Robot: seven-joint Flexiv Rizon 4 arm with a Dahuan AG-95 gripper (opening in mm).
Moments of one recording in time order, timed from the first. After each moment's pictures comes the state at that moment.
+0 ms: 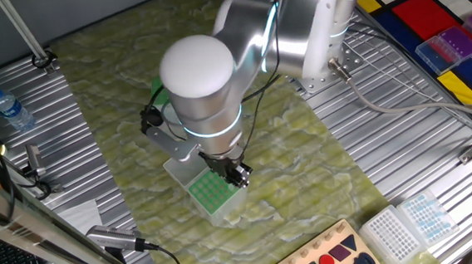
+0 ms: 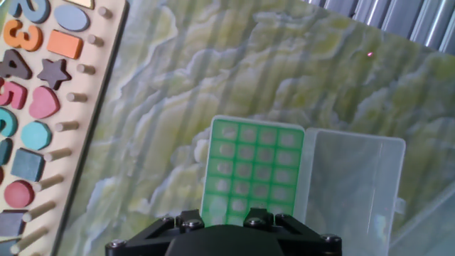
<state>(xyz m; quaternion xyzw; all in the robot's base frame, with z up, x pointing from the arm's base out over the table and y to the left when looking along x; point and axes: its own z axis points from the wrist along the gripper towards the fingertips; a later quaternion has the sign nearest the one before) 0.495 0.275 0.168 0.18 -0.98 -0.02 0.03</state>
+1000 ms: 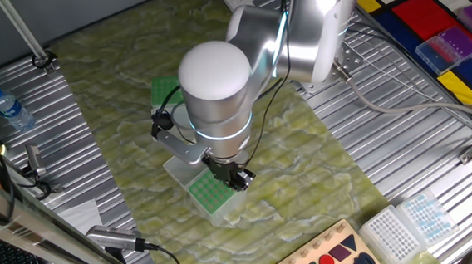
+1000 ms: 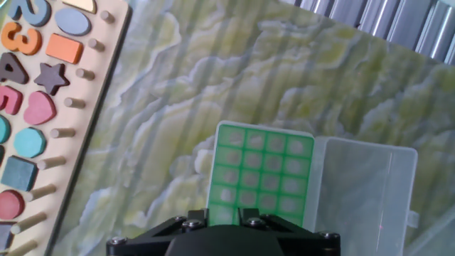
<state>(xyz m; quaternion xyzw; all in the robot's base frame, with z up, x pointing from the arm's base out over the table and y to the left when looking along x) 0.496 0.278 0.154 0.19 -0.98 -0.02 0.00</state>
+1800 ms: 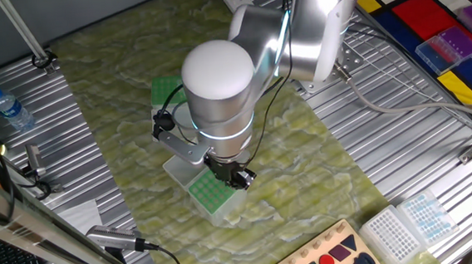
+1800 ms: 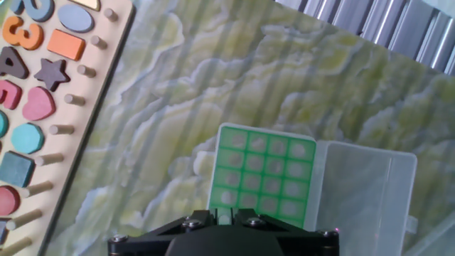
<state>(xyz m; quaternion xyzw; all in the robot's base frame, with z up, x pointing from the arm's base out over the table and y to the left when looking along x) 0.495 0.278 0.170 0.20 -0.98 -0.02 0.01</state>
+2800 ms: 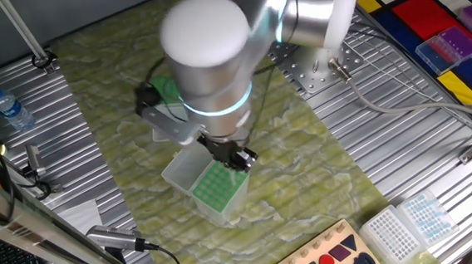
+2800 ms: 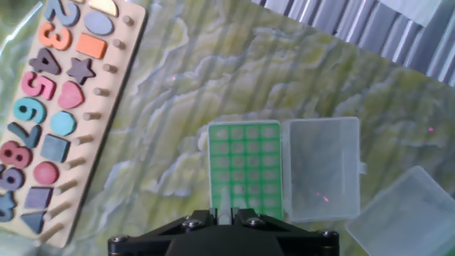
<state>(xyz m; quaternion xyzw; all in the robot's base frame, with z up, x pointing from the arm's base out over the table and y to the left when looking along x) 0.499 0.272 0.276 0.19 -0.98 -0.01 0.05</state>
